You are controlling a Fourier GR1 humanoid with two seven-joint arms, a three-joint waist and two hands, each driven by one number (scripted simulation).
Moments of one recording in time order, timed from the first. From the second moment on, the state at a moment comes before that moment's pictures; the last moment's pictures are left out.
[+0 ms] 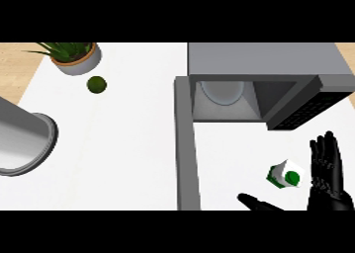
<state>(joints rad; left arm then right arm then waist) 0.33 0.15 0.44 -2.25 0.47 -0.31 0.09 0.34 -0.01 0.24 -2.04 0.28 -0.43 -0.08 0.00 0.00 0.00</state>
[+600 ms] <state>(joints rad) 0.37 0.13 0.52 -2.28 0.54 -0.38 0.12 0.37 -0.02 0.06 -1.78 0.10 -0.41 -0.32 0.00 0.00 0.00</state>
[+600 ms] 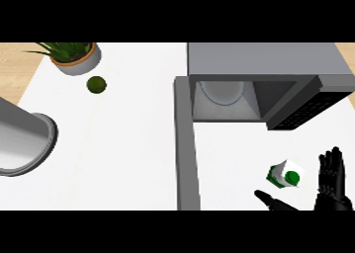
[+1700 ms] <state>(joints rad) 0.35 0.10 0.62 -2.28 0.60 -0.46 0.18 0.16 -0.07 -0.19 -1.10 -0.06 -0.26 -0.78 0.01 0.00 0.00</state>
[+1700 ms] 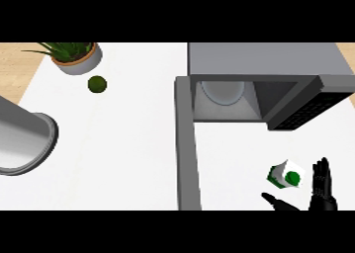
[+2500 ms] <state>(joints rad) 0.36 0.07 0.68 -2.30 0.64 -0.51 0.22 -0.10 -0.12 -0.26 -0.64 -0.05 -0.22 -1.02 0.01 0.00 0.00</state>
